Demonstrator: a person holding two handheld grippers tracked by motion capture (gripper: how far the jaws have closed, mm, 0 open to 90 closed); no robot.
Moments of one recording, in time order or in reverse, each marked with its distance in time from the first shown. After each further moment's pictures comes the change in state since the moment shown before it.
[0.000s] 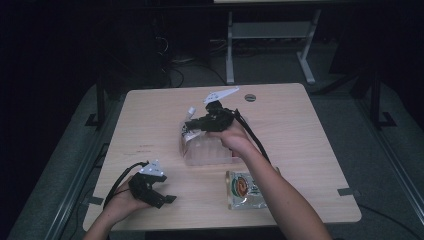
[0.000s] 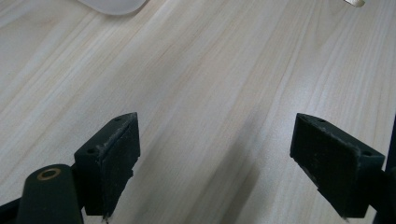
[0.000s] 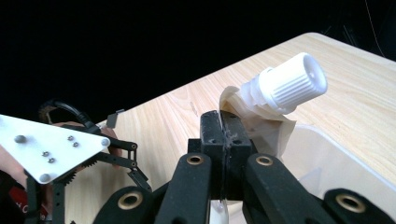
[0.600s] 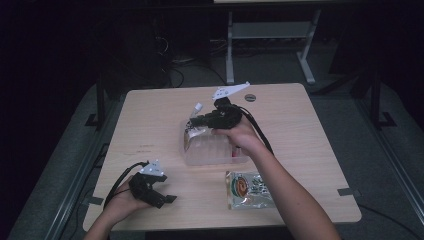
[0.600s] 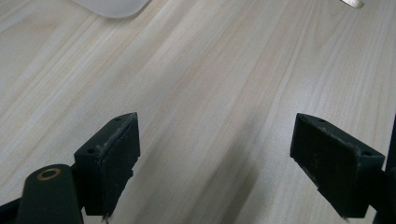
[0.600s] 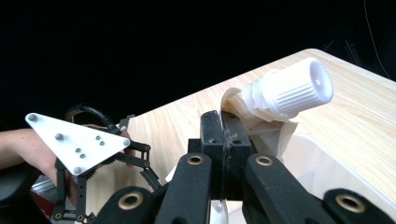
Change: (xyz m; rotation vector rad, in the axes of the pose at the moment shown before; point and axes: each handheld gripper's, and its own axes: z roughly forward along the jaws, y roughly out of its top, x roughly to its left) left arm 0.000 0.001 -0.001 0.005 0.005 0.013; right arm 0.005 0.007 -0.028 -0.041 0.024 -0.029
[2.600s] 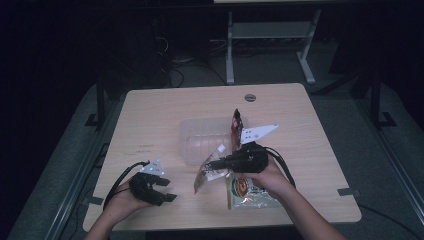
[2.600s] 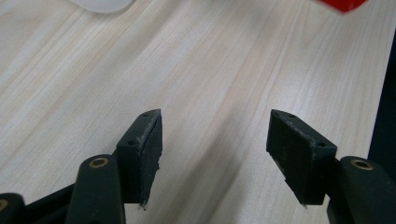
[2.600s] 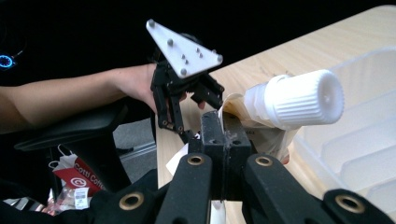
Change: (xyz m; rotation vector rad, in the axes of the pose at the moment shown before) left arm -0.003 0.003 -0.002 0.020 -0.032 -0.029; right arm 0.058 -0.087 -0.057 0.000 0.154 0.032
